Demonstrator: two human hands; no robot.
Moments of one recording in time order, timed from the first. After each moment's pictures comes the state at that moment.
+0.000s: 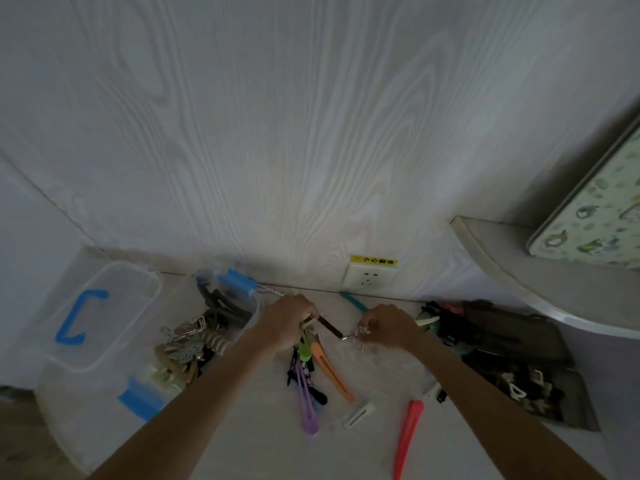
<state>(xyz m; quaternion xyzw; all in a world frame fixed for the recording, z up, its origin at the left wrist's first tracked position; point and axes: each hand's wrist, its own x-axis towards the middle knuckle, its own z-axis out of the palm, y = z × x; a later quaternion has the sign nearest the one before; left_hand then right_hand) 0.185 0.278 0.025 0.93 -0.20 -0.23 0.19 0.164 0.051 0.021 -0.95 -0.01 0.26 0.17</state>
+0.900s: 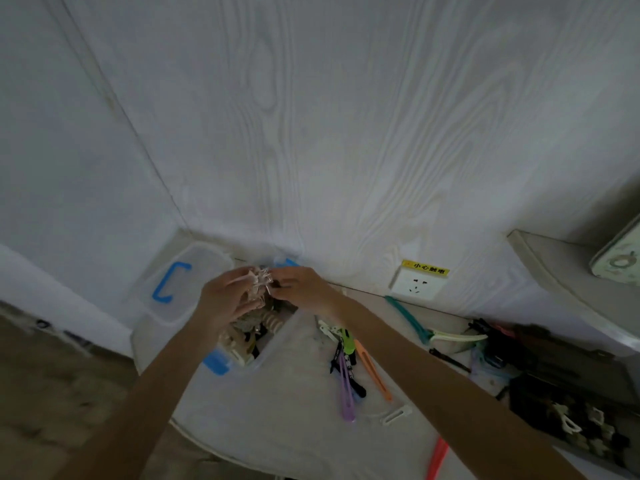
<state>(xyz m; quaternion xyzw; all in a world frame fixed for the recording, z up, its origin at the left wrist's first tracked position) 0.127 0.394 0.133 0.64 0.32 -0.07 0.69 0.169 0.259 0.118 -0.79 -0.14 0.29 0.52</state>
